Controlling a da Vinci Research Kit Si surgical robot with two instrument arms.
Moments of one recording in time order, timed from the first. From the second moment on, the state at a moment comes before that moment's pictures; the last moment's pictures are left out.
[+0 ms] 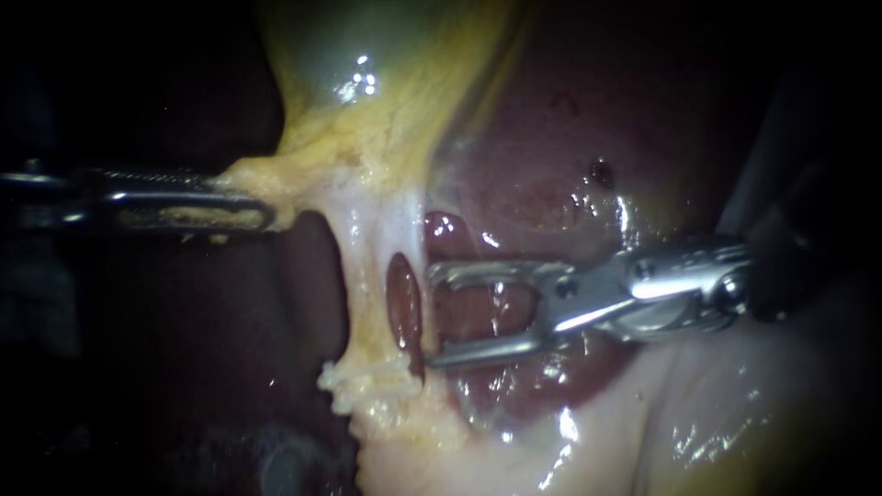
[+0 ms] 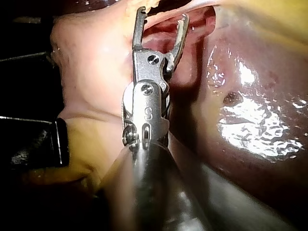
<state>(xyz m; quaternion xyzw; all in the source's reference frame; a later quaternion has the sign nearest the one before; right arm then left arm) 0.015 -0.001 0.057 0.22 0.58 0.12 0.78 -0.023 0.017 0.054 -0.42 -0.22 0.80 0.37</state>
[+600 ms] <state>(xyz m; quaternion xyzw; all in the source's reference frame) 0.012 0.000 0.057 0.21 0.55 0.09 0.80 -0.023 0.017 0.054 -0.42 -0.22 0.80 0.37</state>
